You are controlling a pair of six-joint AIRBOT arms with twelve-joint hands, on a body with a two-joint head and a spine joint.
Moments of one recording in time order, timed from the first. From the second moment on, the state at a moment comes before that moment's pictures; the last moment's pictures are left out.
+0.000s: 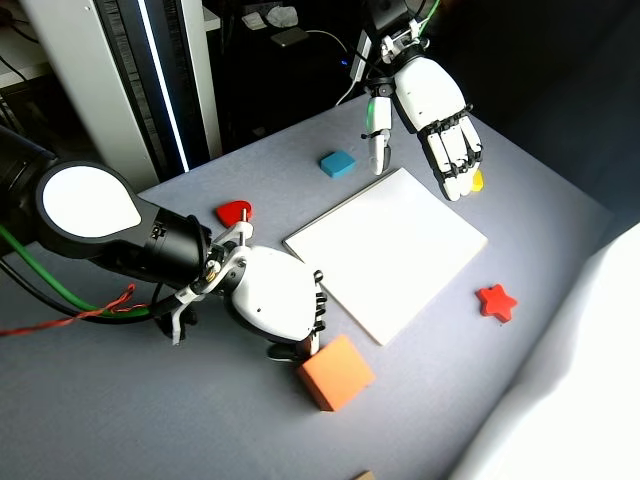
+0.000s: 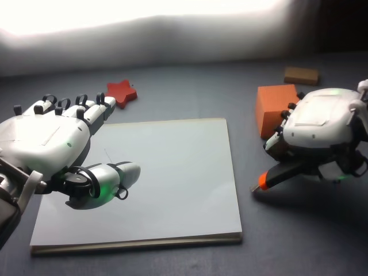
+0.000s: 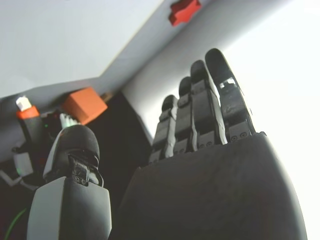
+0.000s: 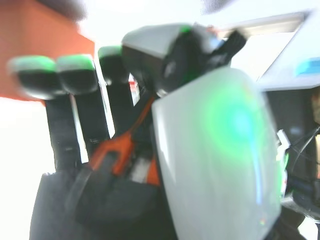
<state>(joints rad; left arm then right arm) 0.55 -0.83 0.56 -1.22 -0.96 2.01 -0.43 -1.08 1.18 -1.36 0.11 0.13</state>
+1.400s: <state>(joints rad) 0.43 -0.83 0.58 -1.24 -0.75 2.14 -0.33 -0.73 0.76 -1.02 -0.08 0.17</state>
